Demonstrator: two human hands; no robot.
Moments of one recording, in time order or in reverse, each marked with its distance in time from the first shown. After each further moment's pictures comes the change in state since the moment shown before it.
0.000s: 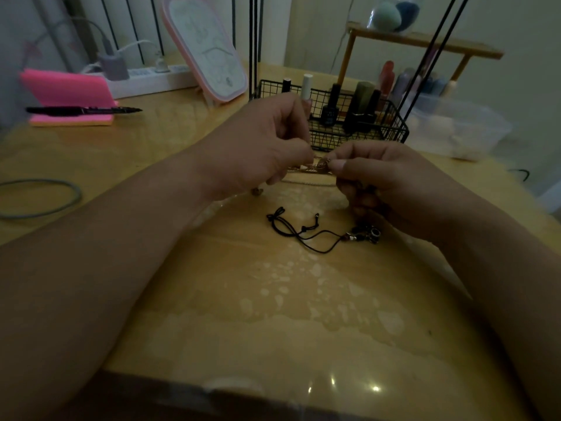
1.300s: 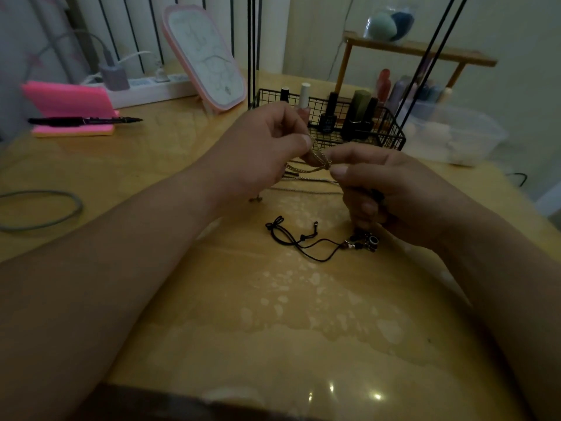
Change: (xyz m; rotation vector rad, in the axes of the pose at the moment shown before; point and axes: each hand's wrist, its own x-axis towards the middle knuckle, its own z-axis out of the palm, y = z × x) left_hand 0.003 0.005 0.008 -0.148 0.140 -0.072; right_hand -0.002 -0.002 -0.003 0.116 -0.078 -0.008
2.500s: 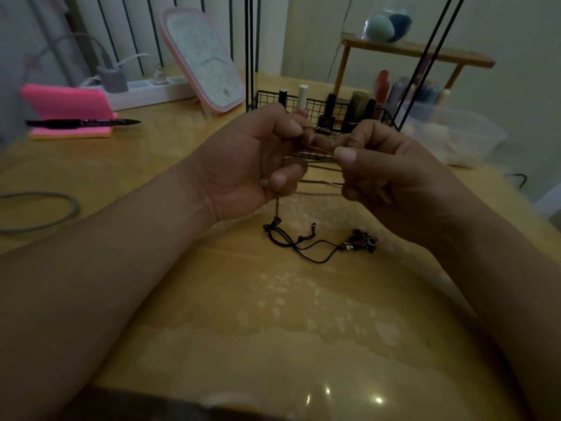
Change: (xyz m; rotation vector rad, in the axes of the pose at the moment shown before) left_hand 0.002 -0.004 -0.004 -0.746 -0.390 -0.198; right_hand 0.003 -0.002 0.001 0.130 0.038 -0.250
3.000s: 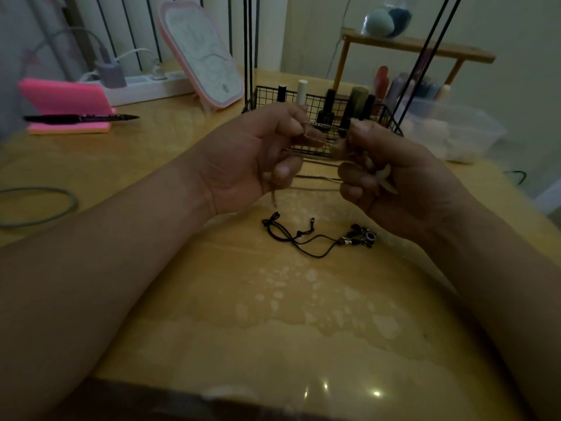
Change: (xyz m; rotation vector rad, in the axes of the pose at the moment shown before) left_hand 0.002 -0.002 -0.002 0.088 0.036 0.035; right_hand 0.002 0.006 0.000 0.271 0.022 0.108
